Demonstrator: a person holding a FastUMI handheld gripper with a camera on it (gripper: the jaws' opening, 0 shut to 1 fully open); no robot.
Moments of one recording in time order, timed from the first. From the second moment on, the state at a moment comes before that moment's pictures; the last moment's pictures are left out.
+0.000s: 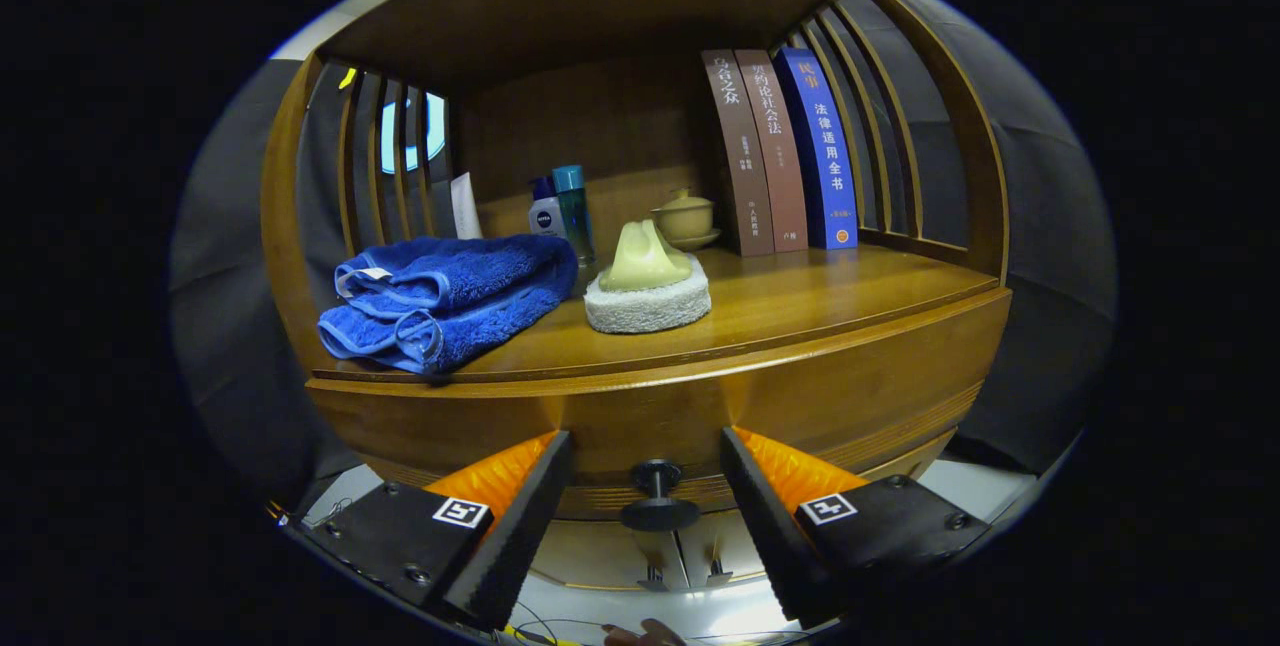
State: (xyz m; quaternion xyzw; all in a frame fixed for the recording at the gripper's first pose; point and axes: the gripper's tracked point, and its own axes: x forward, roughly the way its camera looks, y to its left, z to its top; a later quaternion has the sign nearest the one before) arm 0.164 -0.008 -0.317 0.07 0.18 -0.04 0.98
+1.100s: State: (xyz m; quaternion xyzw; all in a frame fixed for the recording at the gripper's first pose) arm 0.070 0.003 -0.109 0.05 0.08 -0.02 1.00
